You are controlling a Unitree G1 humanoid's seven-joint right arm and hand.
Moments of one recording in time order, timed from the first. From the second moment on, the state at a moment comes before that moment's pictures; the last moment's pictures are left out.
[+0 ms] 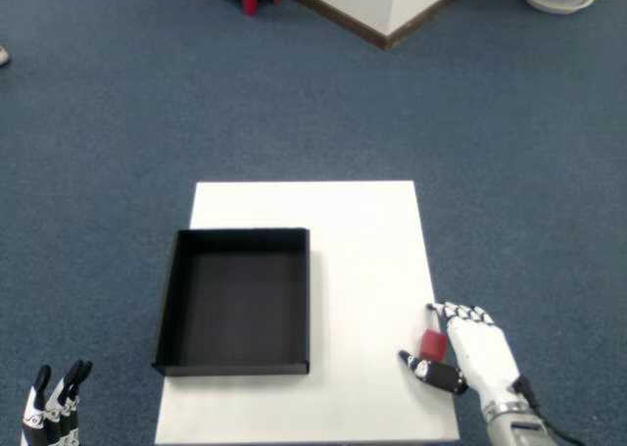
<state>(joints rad) -0.39 -0.30 0.60 1.43 -0.68 -0.44 -0.67</state>
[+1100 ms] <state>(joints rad) -0.33 -0.31 0.59 1.41 -0.67 -0.44 -0.67</state>
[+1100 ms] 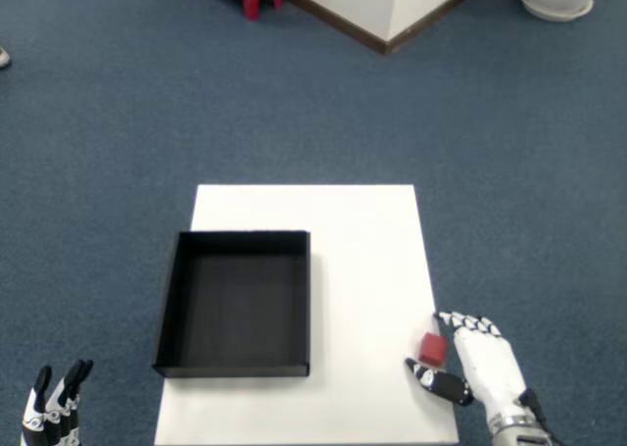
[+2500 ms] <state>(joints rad) -0.29 -0.32 0.57 1.40 -0.67 -0.44 -0.66</state>
